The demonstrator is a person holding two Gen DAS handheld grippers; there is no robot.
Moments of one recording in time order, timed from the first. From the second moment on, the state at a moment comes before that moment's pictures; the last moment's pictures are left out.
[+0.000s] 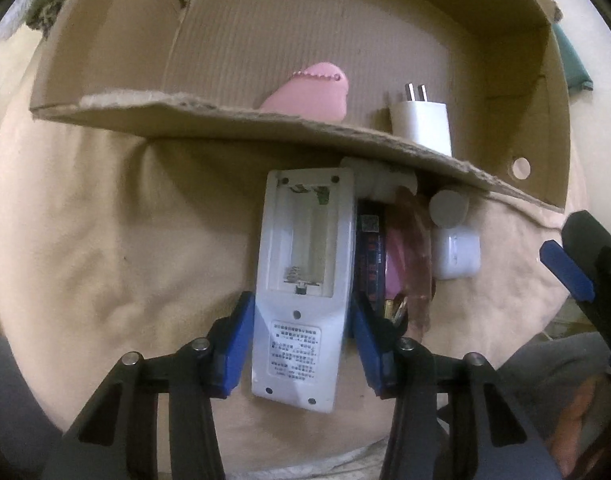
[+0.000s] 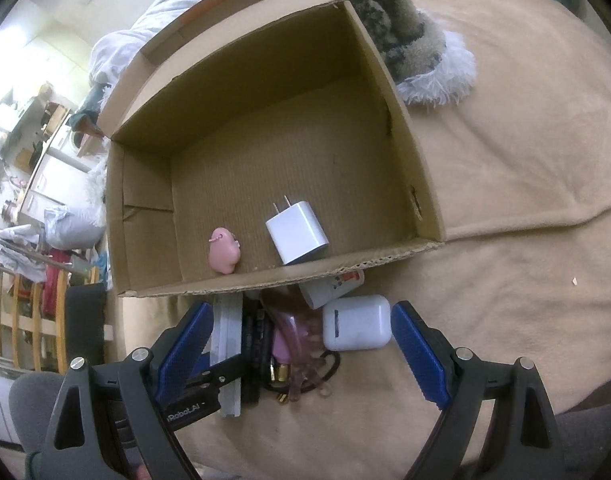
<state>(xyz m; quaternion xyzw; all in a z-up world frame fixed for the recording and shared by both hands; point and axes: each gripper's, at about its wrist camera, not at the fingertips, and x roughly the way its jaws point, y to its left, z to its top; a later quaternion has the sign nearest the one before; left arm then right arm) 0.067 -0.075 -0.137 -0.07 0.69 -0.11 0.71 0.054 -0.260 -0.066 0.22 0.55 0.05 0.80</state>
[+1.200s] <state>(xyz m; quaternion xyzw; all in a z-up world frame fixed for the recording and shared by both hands) 0.075 -0.030 -0.155 0.00 0.69 0.03 0.72 0.080 -0.253 -0.143 0.16 0.67 0.00 0.73</state>
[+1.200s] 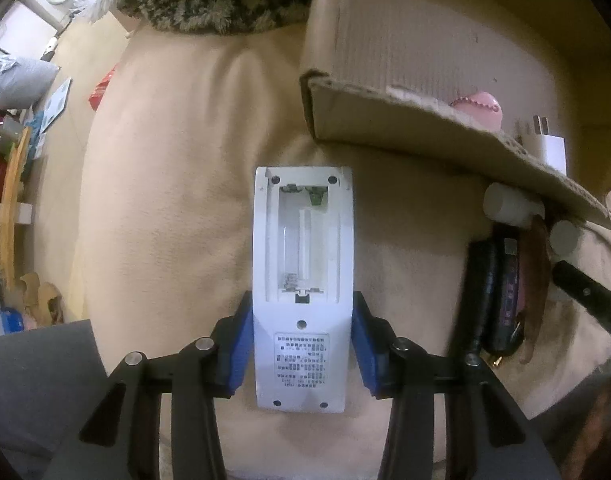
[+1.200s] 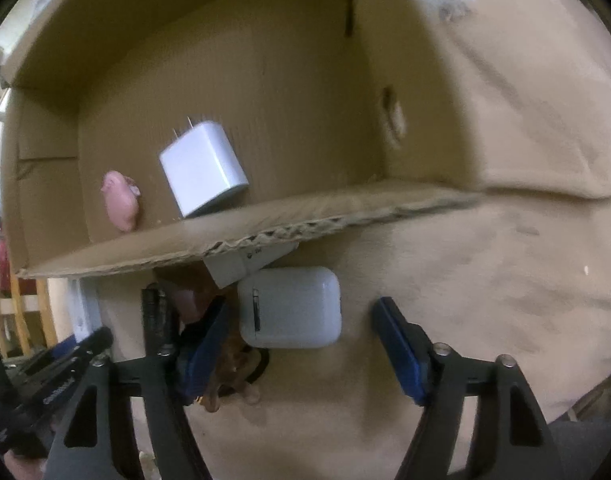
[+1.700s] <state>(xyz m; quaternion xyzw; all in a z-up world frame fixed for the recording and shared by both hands) 0.086 -0.023 -0.156 -0.02 0.68 0.03 0.73 0.077 -0.247 -0.137 0.13 0.65 0.00 0.75</state>
